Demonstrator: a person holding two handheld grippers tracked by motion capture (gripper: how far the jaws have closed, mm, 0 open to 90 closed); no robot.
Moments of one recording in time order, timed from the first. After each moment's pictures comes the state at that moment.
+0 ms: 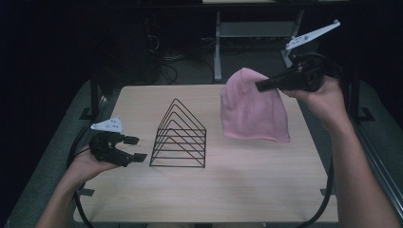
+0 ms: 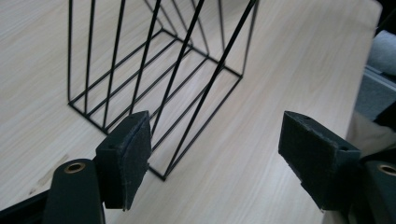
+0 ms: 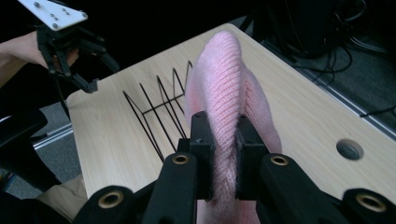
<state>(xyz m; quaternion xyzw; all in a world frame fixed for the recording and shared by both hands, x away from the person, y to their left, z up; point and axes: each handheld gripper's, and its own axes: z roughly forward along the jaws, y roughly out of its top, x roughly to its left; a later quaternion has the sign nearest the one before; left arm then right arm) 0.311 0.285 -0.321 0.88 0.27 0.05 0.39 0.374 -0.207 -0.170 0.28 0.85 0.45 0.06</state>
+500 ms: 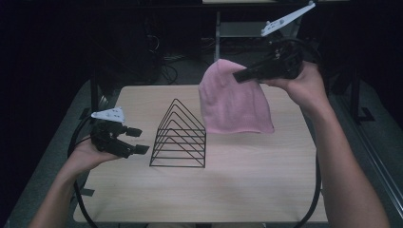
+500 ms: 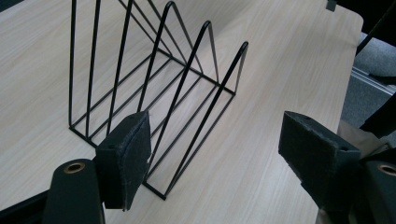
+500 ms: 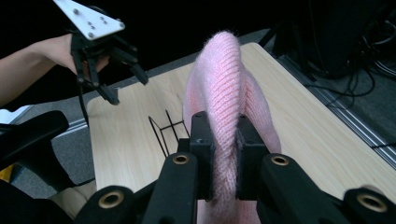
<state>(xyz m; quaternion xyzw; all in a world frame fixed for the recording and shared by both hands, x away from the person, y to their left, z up) 0.325 0.277 -0.301 0.88 0.26 0.04 0.39 0.380 -0.157 -0.141 0.22 0.86 0.45 0.05</state>
